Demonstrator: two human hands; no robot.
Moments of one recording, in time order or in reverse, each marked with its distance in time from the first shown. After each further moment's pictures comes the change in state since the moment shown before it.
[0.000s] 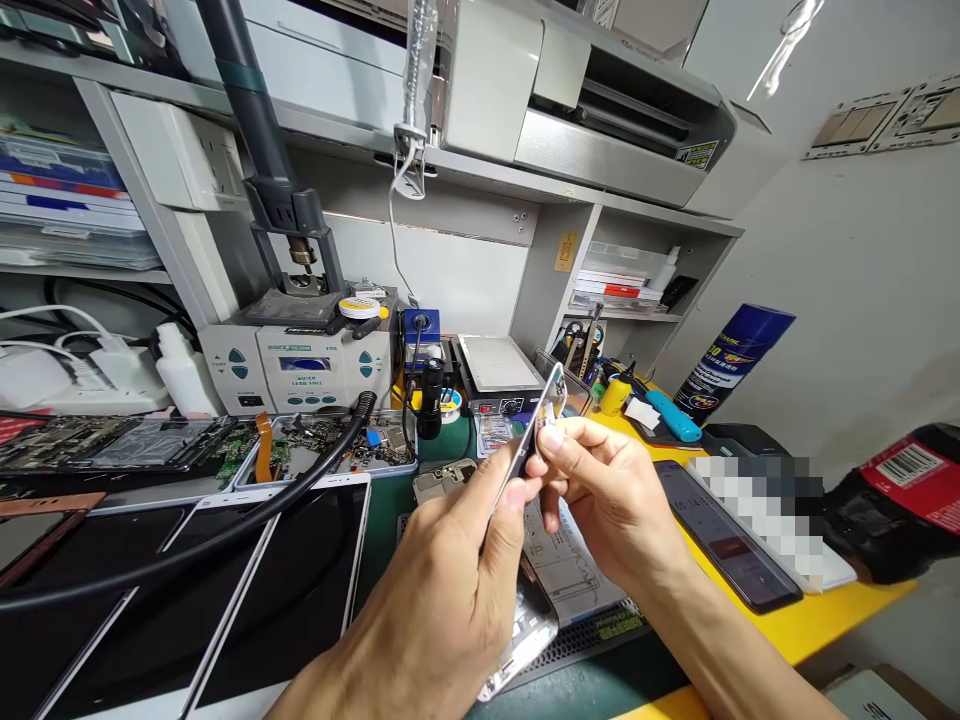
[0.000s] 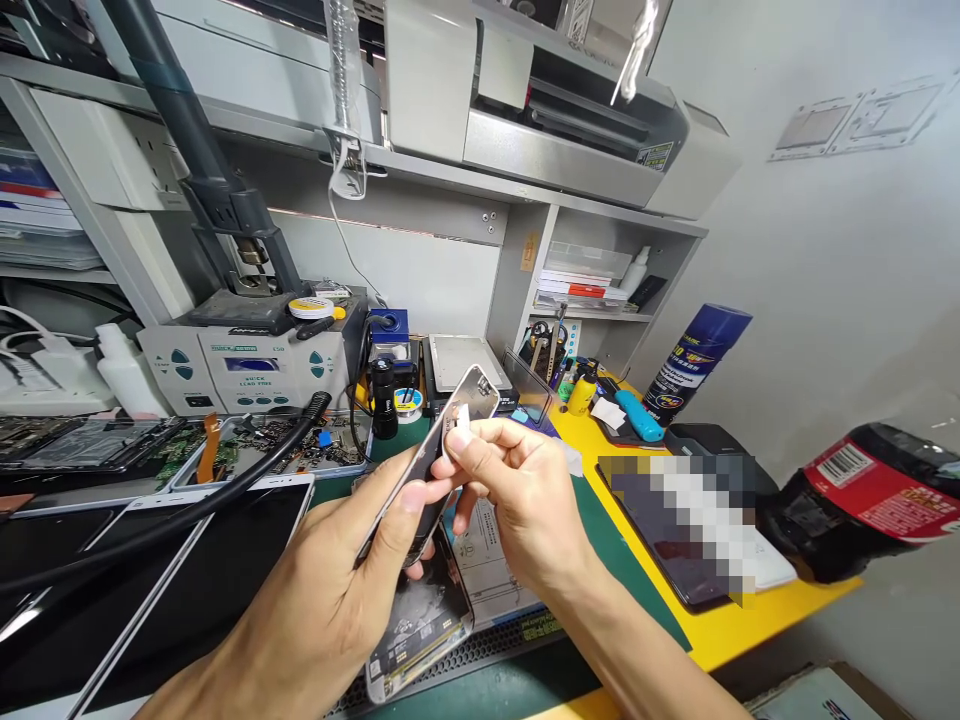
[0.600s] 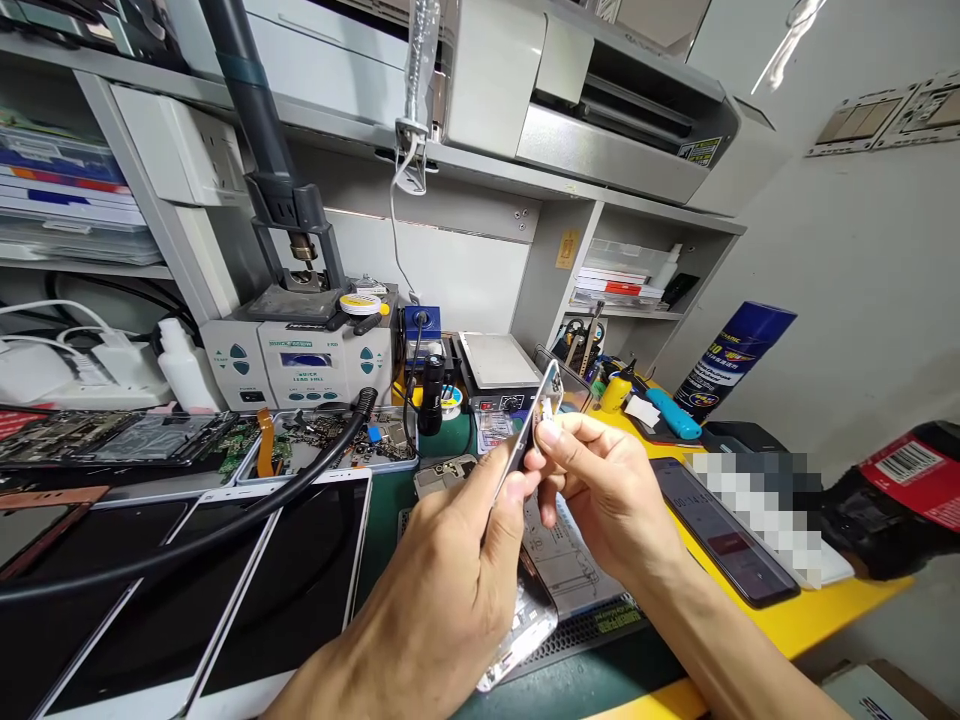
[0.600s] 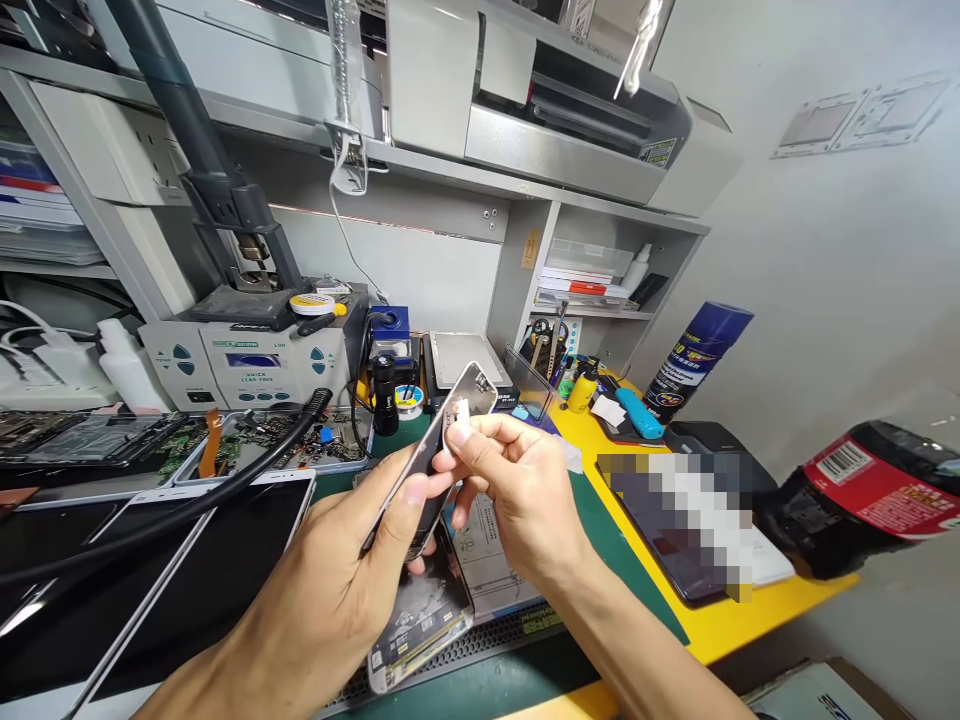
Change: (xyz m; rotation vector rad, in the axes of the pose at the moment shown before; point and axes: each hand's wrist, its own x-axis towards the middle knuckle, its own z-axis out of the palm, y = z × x) left_hand -0.003 0.001 0.000 0.024 0.007 -0.027; right_hand 0.002 0.002 0.000 -0.014 -0.007 -0.001
